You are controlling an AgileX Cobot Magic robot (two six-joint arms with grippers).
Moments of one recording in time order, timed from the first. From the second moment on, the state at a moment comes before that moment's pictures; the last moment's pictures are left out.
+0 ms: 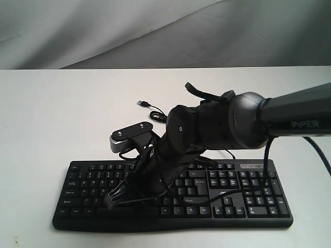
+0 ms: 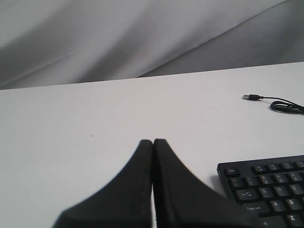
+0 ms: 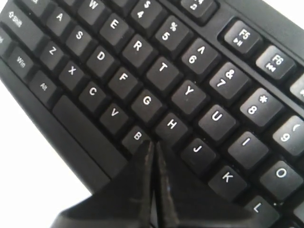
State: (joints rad) left arm 0.15 0.00 0.00 0.07 0.29 -0.12; right arm 0.81 2.00 -1.17 0.53 0.51 -0.29
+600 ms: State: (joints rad) left arm 0.15 0.00 0.00 0.07 0.29 -0.12; right arm 0.81 2.01 -1.17 0.53 0.51 -0.27
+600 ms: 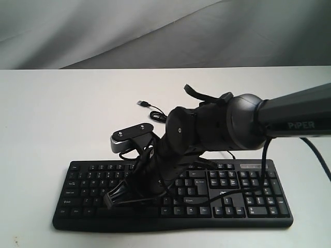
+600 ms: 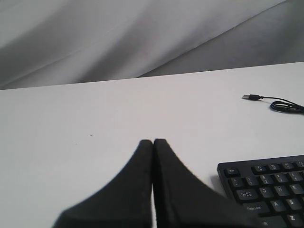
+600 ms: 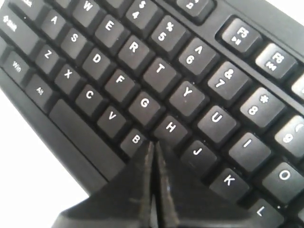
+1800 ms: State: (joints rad) left arm 0.15 0.00 0.00 0.07 0.29 -0.12; right arm 0.81 2.06 -1.30 0.52 0.53 -0.29
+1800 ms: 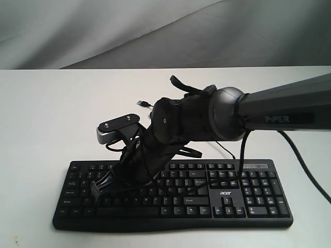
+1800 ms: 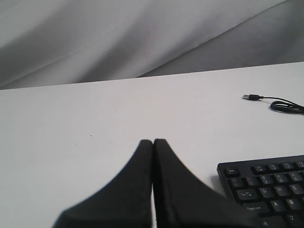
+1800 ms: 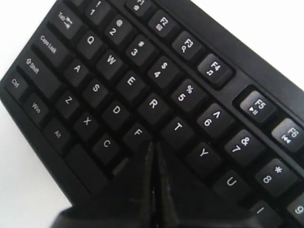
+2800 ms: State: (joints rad) left arm 0.15 0.00 0.00 0.07 0.29 -0.12; right arm 0.81 2.04 -1.30 0.51 0.54 -0.28
